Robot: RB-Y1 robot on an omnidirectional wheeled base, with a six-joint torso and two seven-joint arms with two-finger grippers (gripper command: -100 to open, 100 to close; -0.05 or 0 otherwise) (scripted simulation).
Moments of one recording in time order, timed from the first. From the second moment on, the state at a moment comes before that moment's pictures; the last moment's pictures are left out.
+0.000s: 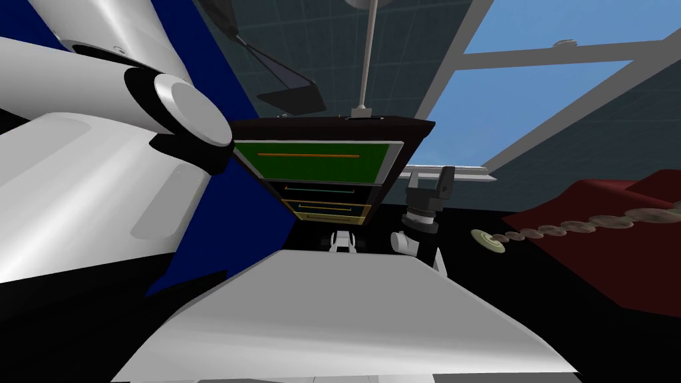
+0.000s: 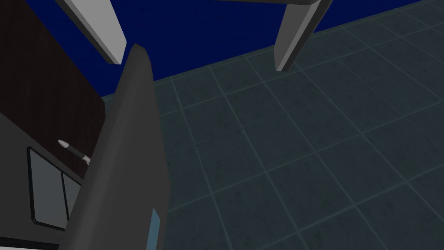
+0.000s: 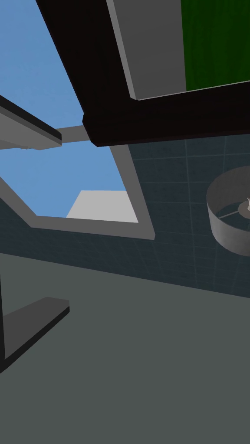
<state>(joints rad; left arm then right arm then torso) -1.84 0.71 0.07 -0.75 0.17 1.12 -0.30 0.50 0.01 -0.02 -2.30 0.07 -0.60 -0.10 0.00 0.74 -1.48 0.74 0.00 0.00</state>
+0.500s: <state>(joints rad) -1.88 0.73 0.07 -0.75 0.17 1.17 -0.31 0.50 0.01 -0.02 -2.30 0.07 -0.60 -0.10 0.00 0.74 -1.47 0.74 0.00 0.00</state>
